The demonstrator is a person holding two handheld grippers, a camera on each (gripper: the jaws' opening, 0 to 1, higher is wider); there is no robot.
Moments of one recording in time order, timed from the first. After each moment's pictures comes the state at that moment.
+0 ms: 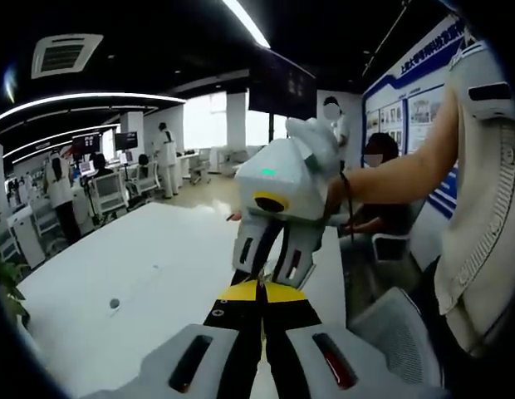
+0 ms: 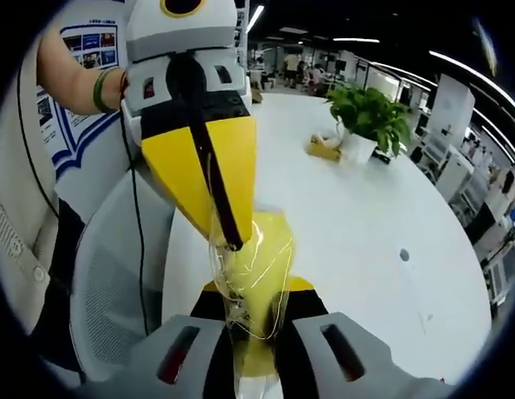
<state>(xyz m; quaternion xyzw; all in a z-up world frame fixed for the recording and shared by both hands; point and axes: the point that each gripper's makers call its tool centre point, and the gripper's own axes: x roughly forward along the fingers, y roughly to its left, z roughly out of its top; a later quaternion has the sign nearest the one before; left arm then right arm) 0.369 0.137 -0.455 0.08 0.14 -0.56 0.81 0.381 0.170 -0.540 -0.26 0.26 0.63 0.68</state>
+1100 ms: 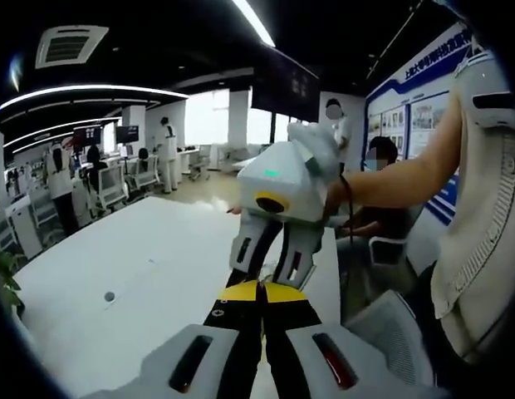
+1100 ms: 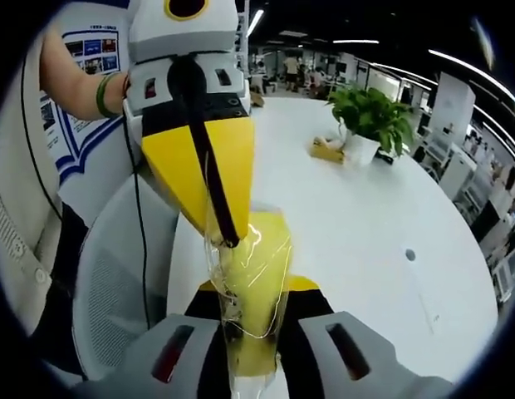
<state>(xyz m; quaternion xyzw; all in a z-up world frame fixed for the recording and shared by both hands) 0.368 0.141 -0.457 0.06 0.15 -0.56 0.81 0.377 0.172 -0.541 -0.25 0.26 0.64 0.68</state>
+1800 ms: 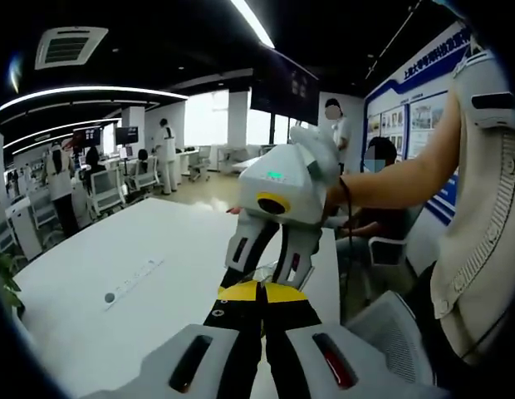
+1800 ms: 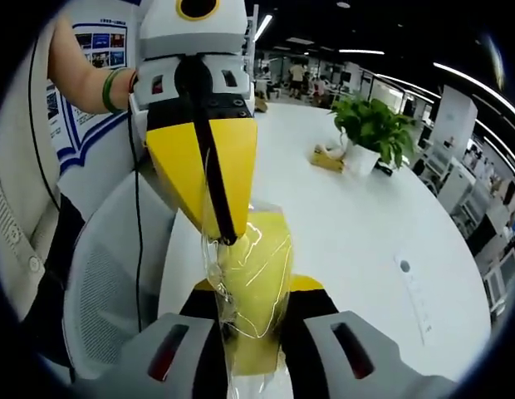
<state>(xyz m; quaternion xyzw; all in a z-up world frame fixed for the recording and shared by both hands) 0.369 0.142 -0.455 0.06 0.15 -0.56 0.81 0.380 0.174 -0.539 -0.26 0.23 0.64 0.68</state>
